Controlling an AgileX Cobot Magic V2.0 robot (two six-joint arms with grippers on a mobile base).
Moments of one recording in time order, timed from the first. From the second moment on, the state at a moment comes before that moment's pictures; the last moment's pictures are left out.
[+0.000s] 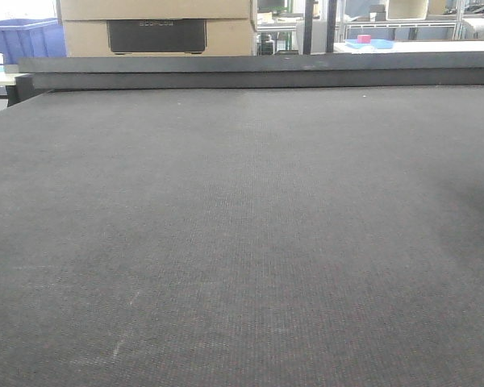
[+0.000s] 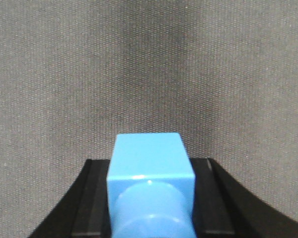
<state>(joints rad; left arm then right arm) 0.02 1.39 -1.03 -0.02 1.08 0.04 0.17 1.34 -0.98 0.03 0.98 0.14</state>
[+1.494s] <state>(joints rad) 0.02 1.60 -0.97 -0.01 0.93 0.05 0.17 1.34 -0.98 0.03 0.97 0.14</state>
